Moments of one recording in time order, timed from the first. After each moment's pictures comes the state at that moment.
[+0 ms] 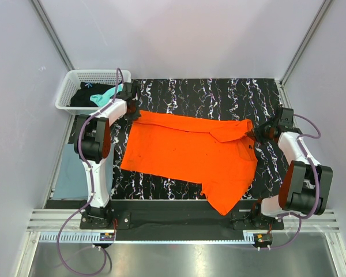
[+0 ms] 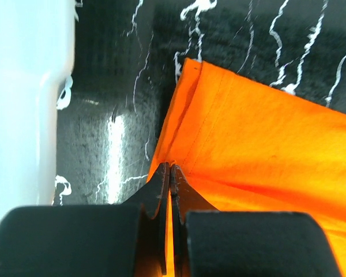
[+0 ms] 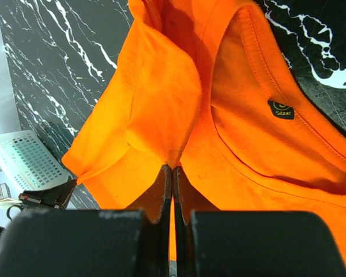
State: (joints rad) left arm -0.18 2.12 1.61 -0.51 -0.12 -0.30; right arm -0.21 1.42 0.91 -0.40 -0.30 0.92
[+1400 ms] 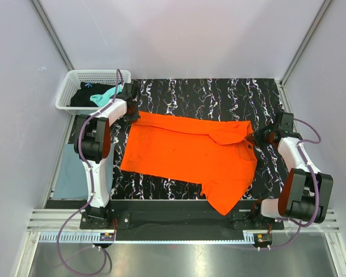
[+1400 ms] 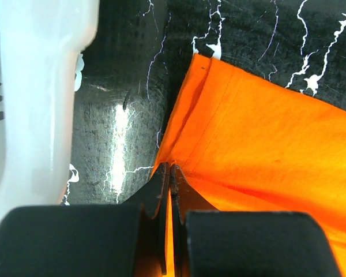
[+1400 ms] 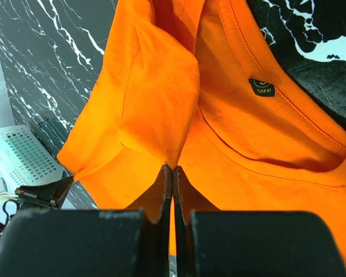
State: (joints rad) left arm -0.18 2.12 1.61 -0.56 -0.15 -0.31; right arm -0.21 1.35 0.85 -0.42 -0.30 0.92
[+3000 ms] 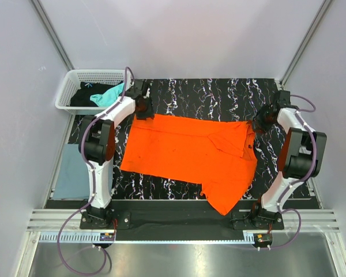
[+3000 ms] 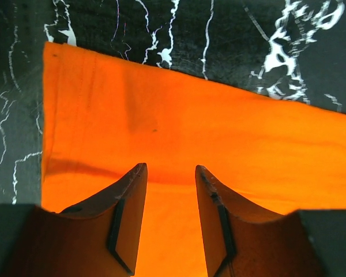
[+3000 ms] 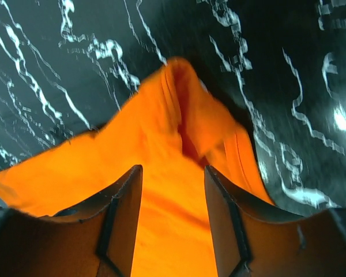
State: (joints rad) left arm -0.29 2.11 1.69 -0.60 0.00 -0.41; right arm -0.22 1.80 1.28 -0.54 -0.22 0.60
